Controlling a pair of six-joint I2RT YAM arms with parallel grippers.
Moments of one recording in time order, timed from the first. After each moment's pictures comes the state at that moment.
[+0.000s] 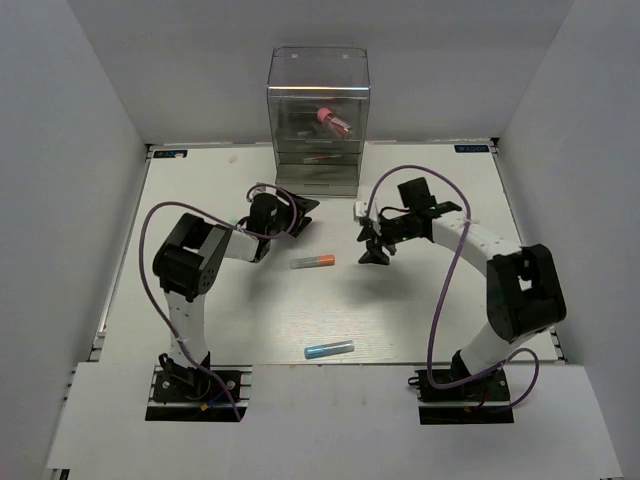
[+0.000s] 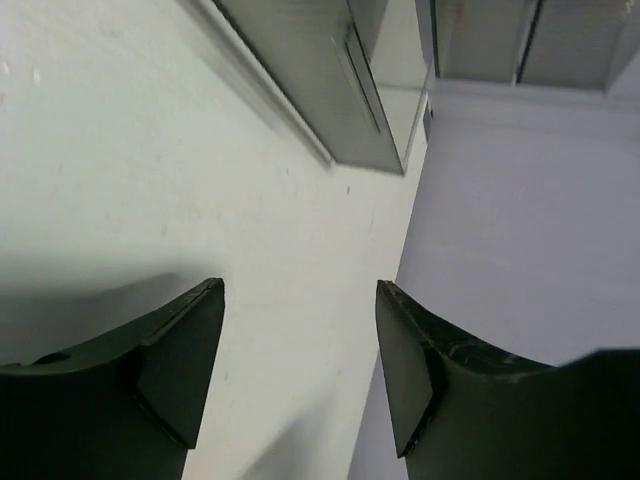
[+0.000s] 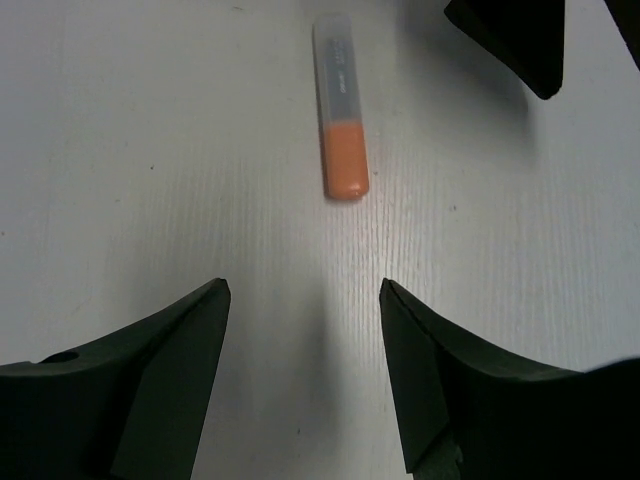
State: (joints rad) left arm -0.41 2.05 0.96 0.71 0.14 -1.36; right arm 0.36 1.60 1.06 -0.48 -0.91 -1.00
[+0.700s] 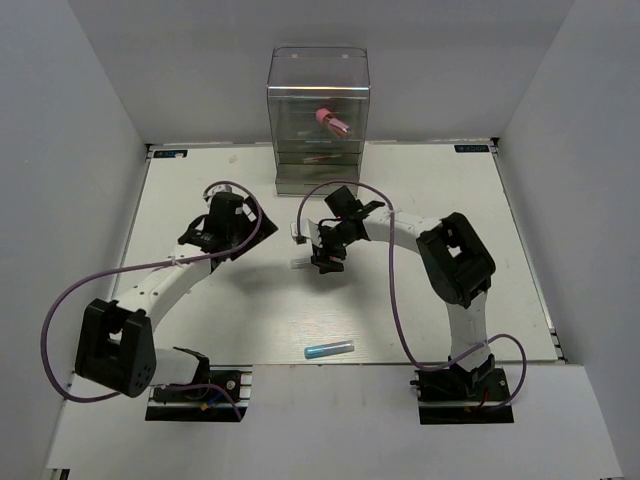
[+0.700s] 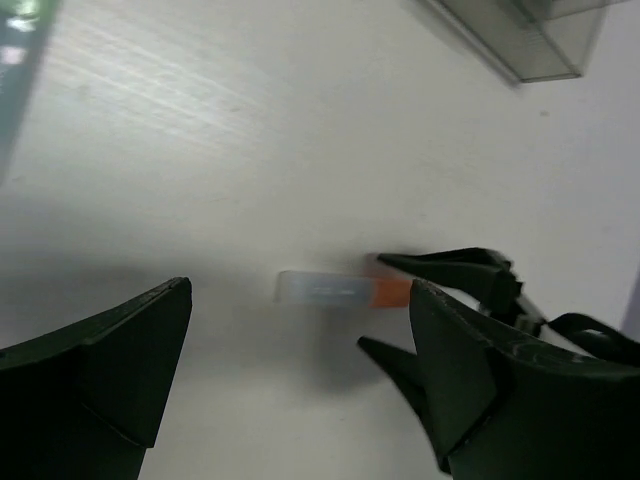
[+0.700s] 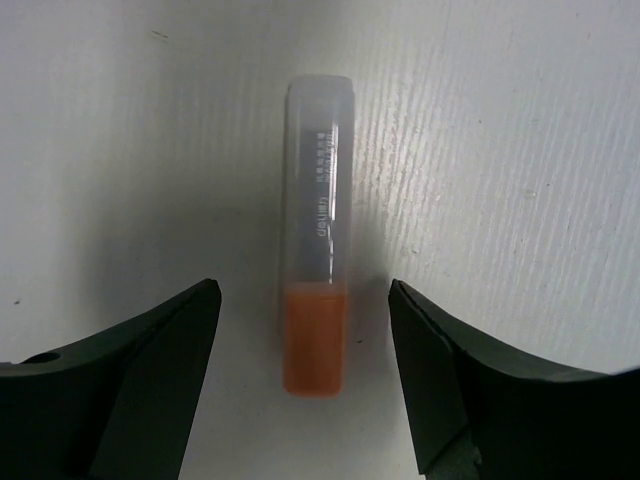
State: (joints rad) left arm -0.36 1.34 0.87 -0.23 -0.04 -0.84; right arm 0.68 2.01 1.37 -0.45 -0.62 -0.95
